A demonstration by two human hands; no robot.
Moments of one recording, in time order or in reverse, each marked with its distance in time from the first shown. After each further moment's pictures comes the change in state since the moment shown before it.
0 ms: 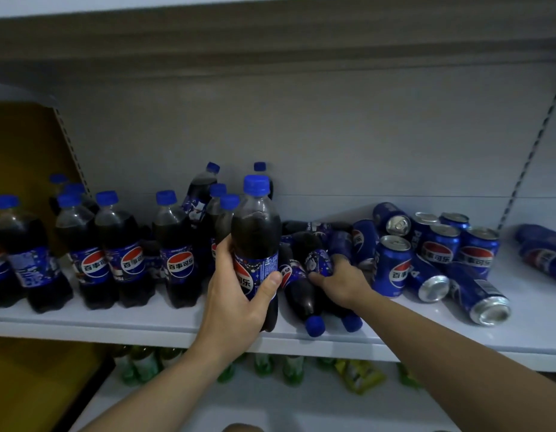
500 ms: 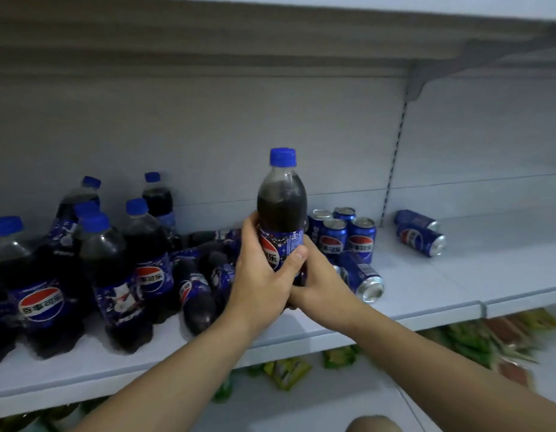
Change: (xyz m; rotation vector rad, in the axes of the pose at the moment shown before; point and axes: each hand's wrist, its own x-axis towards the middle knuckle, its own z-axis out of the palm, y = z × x) left_hand 0.021 0.071 0.161 -0.285 -0.263 -0.023; right_hand -0.090 0.054 -0.098 0.440 0.091 -0.501
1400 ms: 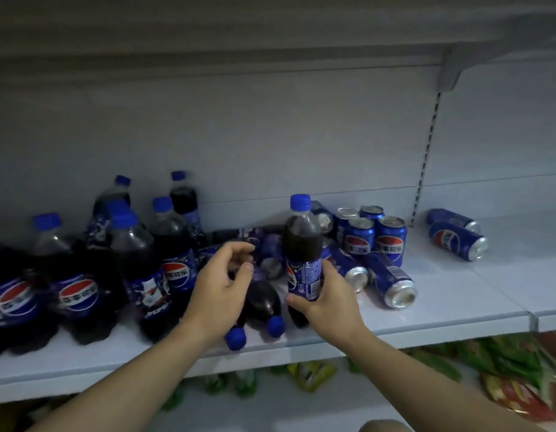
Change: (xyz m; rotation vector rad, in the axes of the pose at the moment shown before) left_hand -0.005 -0.043 -0.077 0.314 -0.001 -0.123; right_hand 0.003 0.049 0.030 -0.229 0.271 0.199
